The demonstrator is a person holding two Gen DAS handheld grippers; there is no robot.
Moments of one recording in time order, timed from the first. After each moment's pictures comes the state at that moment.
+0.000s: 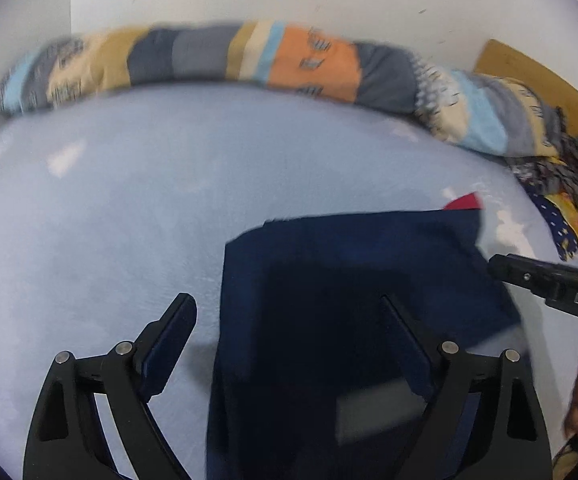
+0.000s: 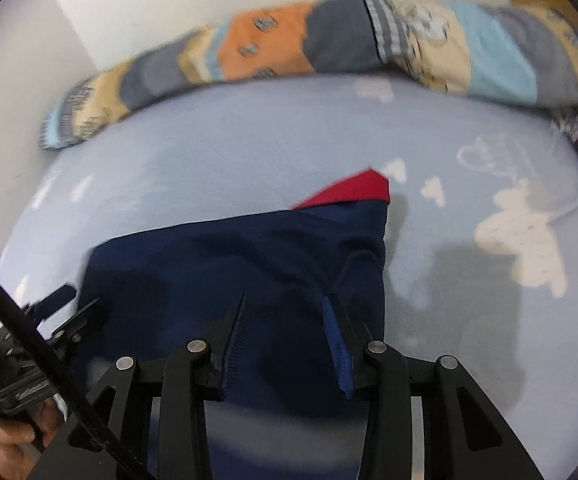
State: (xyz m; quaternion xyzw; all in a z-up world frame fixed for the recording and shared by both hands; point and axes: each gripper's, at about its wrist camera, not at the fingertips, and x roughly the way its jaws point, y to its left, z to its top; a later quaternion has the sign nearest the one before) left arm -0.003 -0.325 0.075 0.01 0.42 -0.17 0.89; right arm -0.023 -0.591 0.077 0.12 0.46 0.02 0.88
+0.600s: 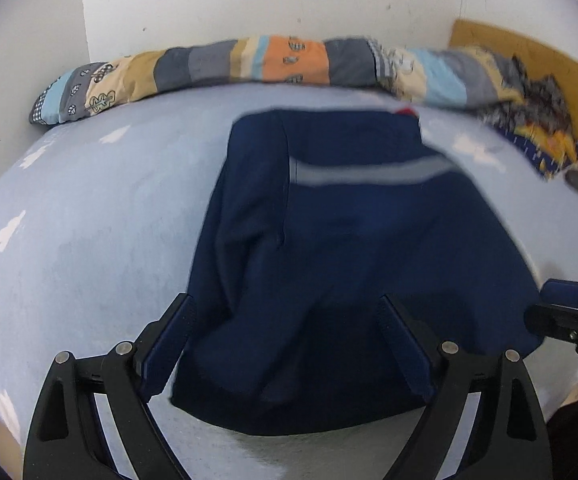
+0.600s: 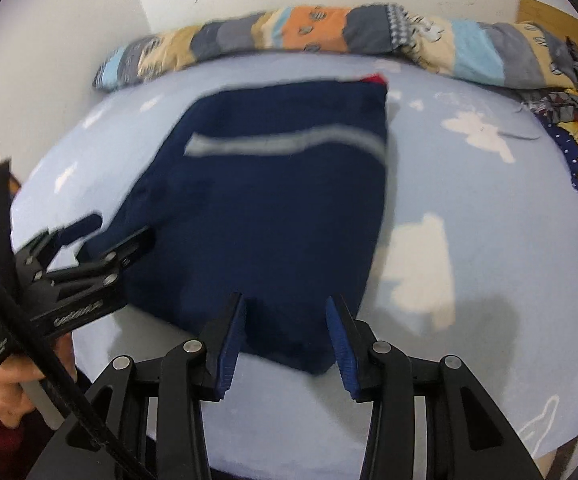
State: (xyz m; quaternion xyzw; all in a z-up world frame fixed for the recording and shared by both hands) left arm -0.189 -0.306 0.037 0.07 0.40 -0.14 0.90; right arm -0.234 -0.525 0.053 0.06 0.46 0.04 0.88
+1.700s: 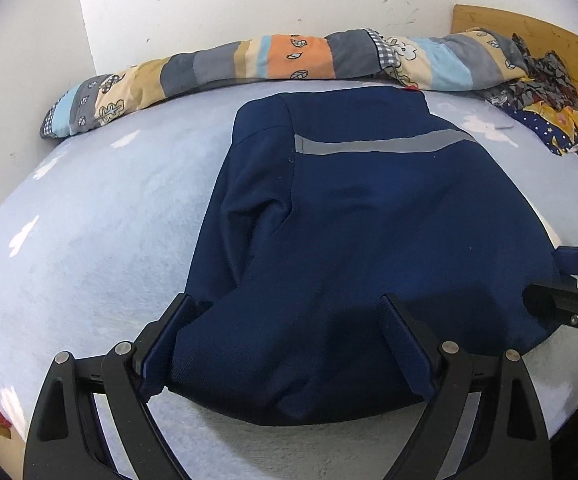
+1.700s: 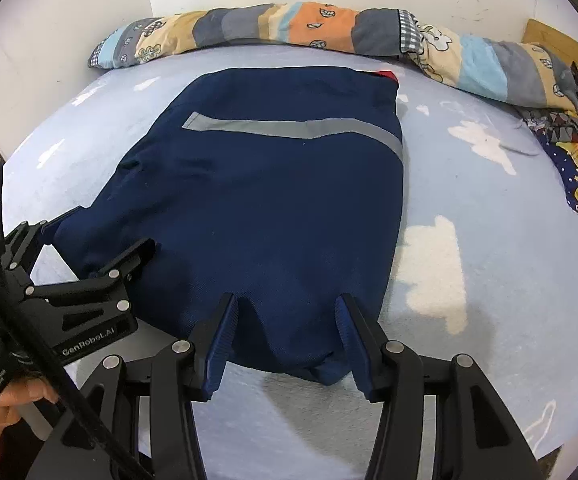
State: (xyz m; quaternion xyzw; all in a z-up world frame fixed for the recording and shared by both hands) left arm -0.203 -0.305 0.024 0.10 0.38 -0.12 0.91; right arm -0.230 -0.504 0.035 0.02 0.46 0.02 0.89
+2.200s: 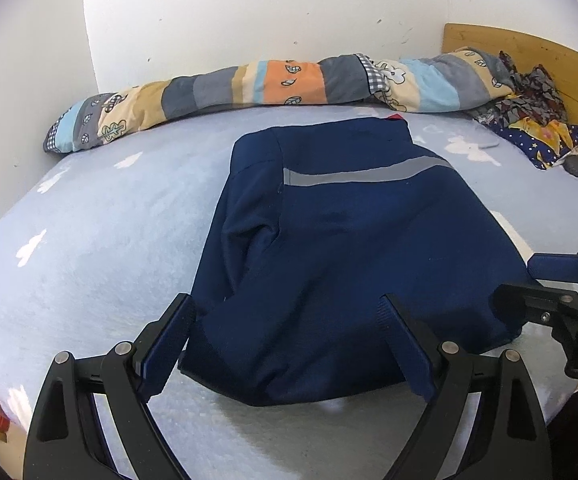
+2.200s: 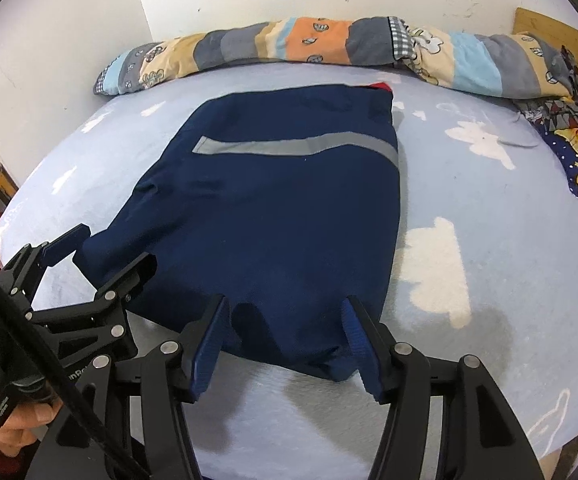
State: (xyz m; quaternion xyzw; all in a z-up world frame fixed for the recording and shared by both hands) left arm -0.231 -0.306 0.051 0.09 0.34 -0.13 0.93; right arm -0.244 -0.510 0.049 0.06 0.43 0.03 0.90
